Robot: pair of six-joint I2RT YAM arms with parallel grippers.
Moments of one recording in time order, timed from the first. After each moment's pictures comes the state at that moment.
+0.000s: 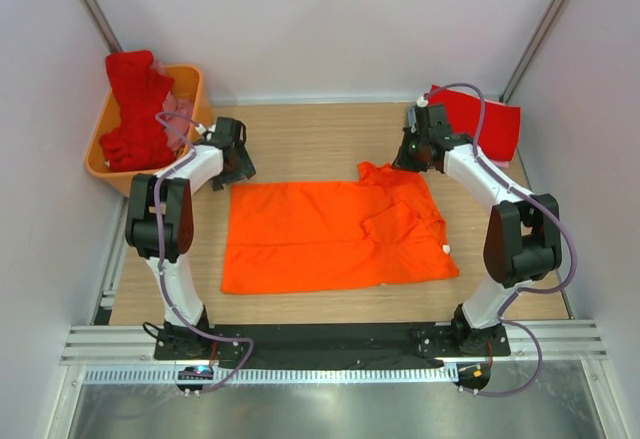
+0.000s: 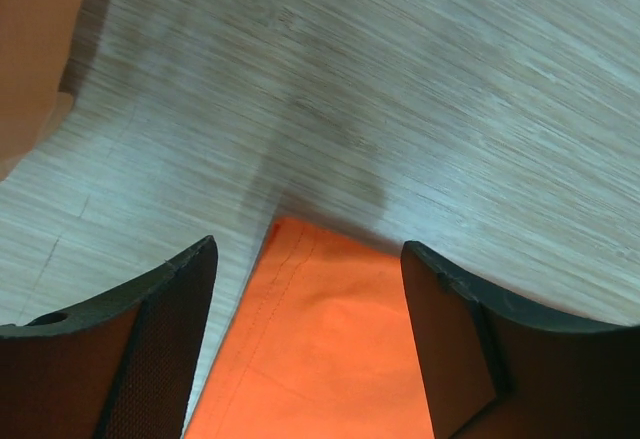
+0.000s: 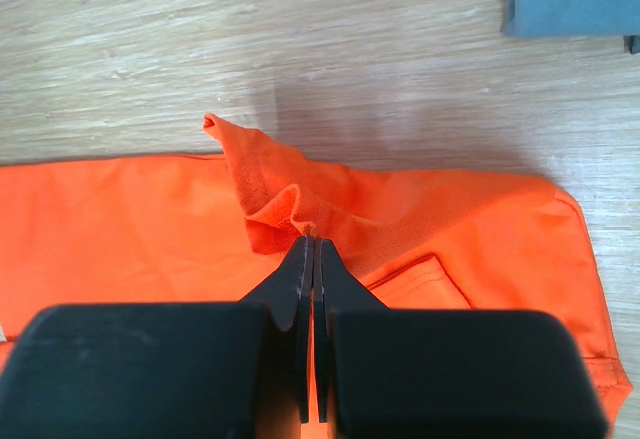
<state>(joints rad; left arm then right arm) -0.16 1.93 1.36 -0.50 -0.26 -0.56 0.22 1.69 1.32 -0.47 -0.09 0.45</state>
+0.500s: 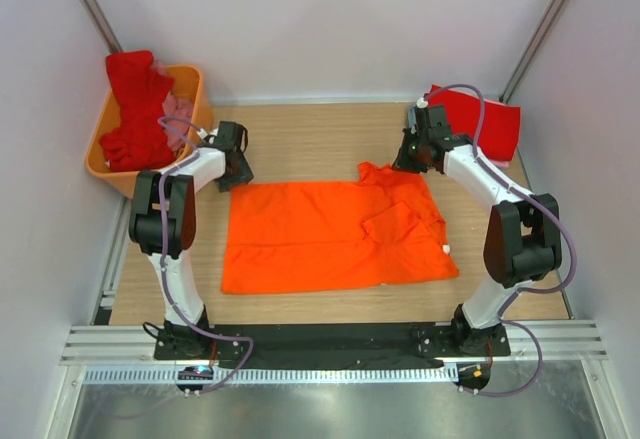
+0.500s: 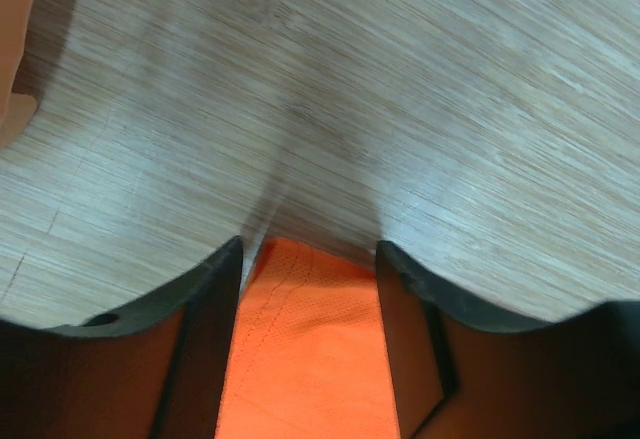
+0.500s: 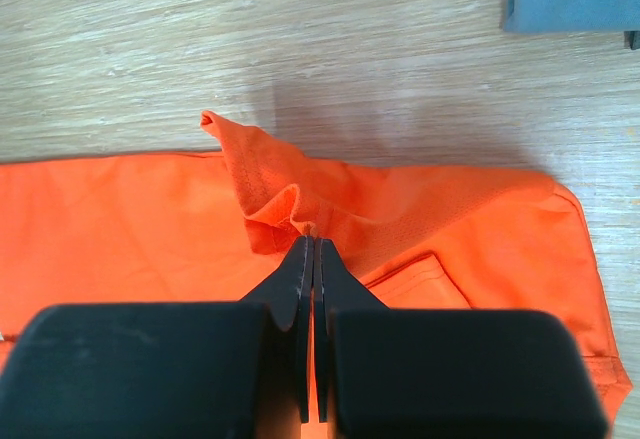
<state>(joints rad) -0.16 1.97 1.34 -0.45 -0.25 -0.58 0.22 1.69 1.30 -0.47 -0.09 0.45</state>
